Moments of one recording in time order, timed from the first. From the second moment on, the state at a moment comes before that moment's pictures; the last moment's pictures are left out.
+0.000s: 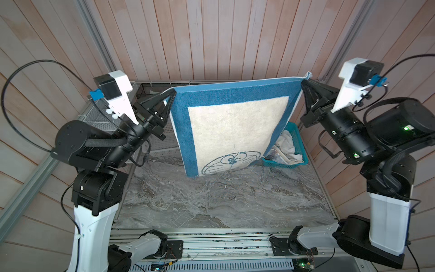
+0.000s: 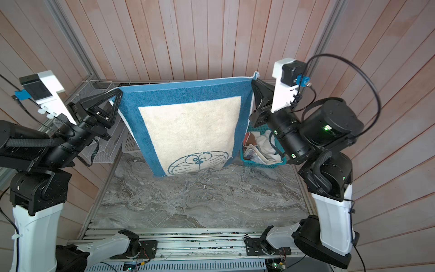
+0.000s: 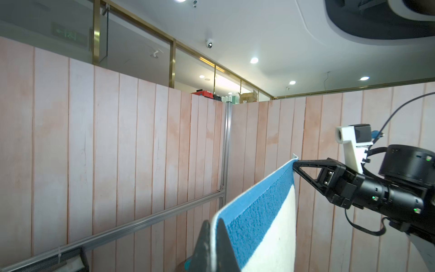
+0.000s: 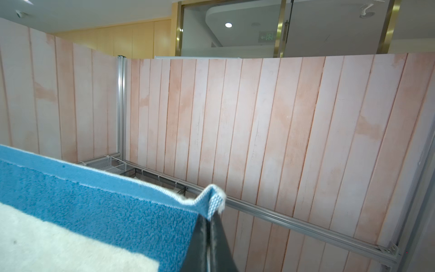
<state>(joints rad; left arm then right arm) -0.37 1.18 2.00 -0.37 0.38 -0.21 0.81 1.36 2.36 -0.68 0.33 -0.21</state>
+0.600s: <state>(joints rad) -0.25 1.69 2.35 -0.47 0.35 -0.15 0.46 1.71 2.48 -0.61 0.25 -0.26</state>
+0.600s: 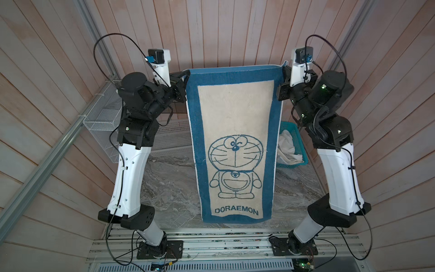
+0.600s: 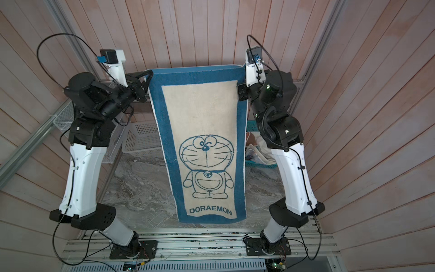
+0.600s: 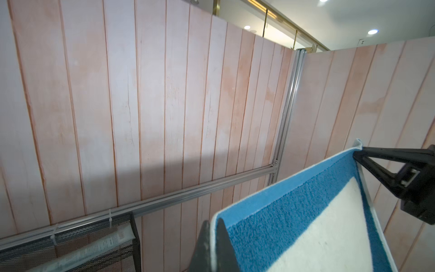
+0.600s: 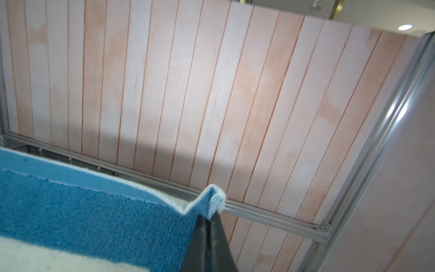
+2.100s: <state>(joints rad) -0.35 1.50 0.56 0.17 0.41 -0.55 0.43 1.40 0.71 -0.28 -0.16 0.20</state>
